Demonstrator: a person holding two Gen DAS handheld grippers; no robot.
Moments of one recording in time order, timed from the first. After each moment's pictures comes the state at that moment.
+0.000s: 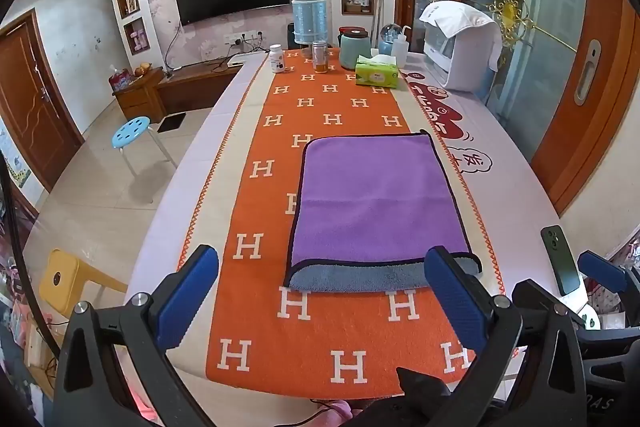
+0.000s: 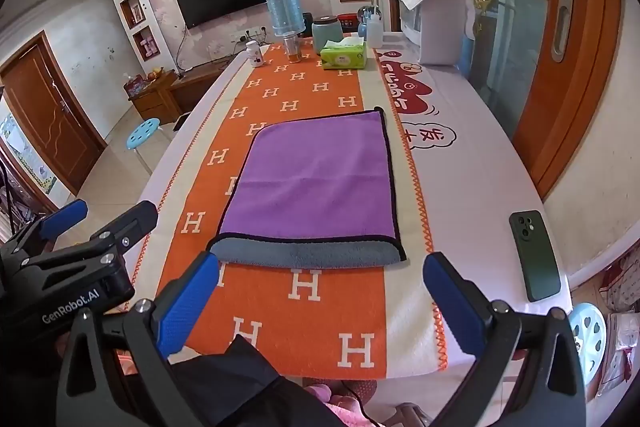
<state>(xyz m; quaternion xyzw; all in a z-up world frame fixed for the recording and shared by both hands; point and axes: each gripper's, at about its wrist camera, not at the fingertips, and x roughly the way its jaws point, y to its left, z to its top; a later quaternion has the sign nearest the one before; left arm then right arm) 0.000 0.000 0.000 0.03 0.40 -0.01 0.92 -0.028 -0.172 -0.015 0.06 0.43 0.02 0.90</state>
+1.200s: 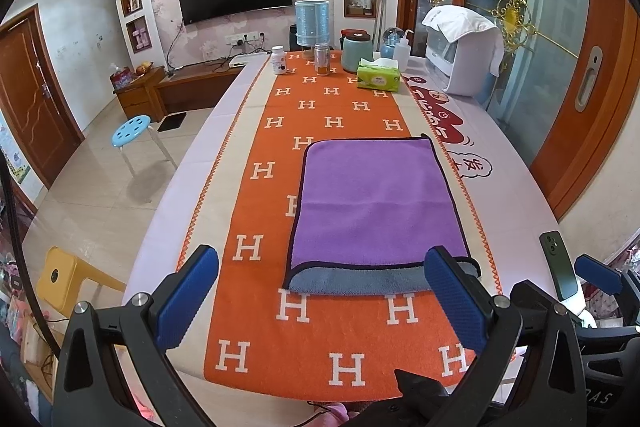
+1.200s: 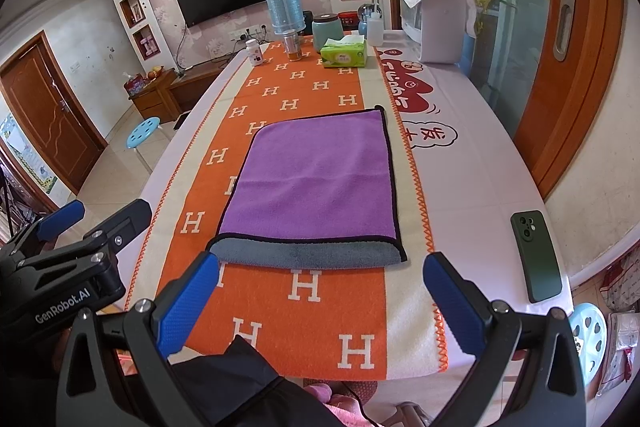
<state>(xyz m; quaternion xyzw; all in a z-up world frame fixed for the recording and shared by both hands) 0.003 -0.004 0.002 0.02 0.40 -0.01 0.92 -0.024 -0.175 -0.016 0.06 0.43 0.02 0.90</state>
